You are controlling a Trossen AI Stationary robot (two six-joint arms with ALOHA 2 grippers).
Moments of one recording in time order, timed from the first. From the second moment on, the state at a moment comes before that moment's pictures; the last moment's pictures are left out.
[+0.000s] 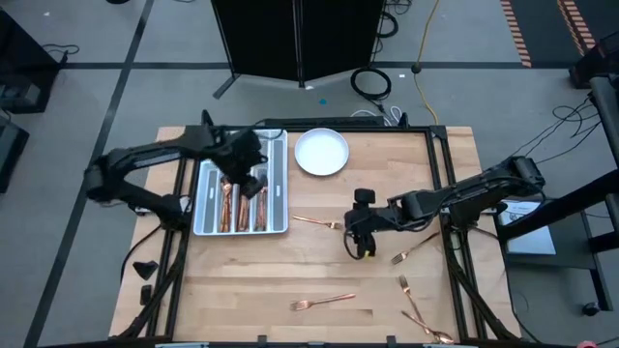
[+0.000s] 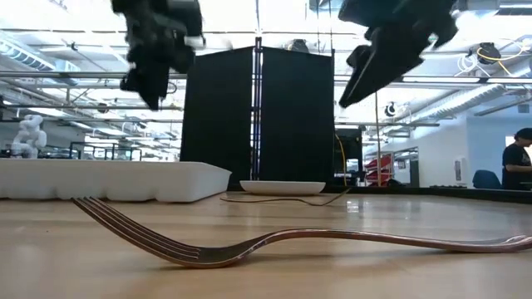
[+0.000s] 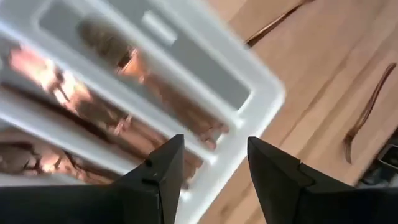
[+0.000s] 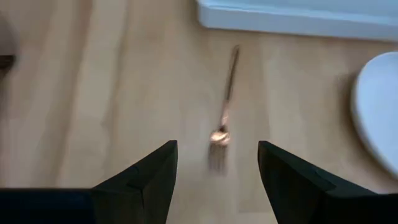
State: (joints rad) left arm 0.42 1.35 1.15 -1.13 0.32 -0.35; right arm 0.24 1.43 0.97 -0.45 0.24 0.14
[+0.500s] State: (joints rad) left arm -0.20 1.18 0.81 -0.01 -0.03 -0.39; right arm 0.51 1.43 1.02 -0.88 0.09 0.65
